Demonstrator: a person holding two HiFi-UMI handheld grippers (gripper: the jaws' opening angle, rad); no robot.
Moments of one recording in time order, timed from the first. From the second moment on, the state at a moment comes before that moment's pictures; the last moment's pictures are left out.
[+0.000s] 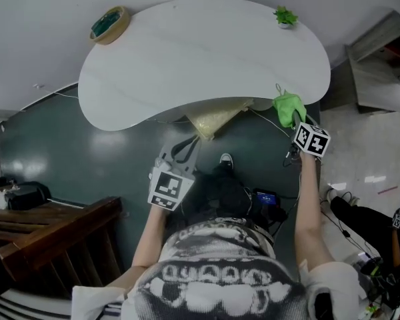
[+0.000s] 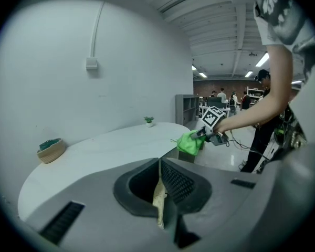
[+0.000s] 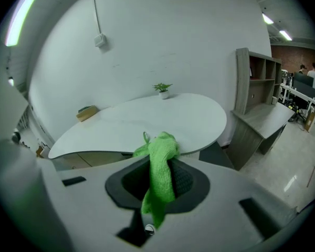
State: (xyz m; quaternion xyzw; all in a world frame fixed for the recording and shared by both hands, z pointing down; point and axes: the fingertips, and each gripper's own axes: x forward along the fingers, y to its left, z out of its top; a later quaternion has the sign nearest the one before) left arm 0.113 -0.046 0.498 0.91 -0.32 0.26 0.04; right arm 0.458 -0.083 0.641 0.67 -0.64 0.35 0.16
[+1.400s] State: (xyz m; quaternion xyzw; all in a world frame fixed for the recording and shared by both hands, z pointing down) left arm -0.144 0.140 0.485 0.91 -0.35 0.22 0.02; right arm 0.053 0.145 0.547 0.55 -0.77 0.29 0.15
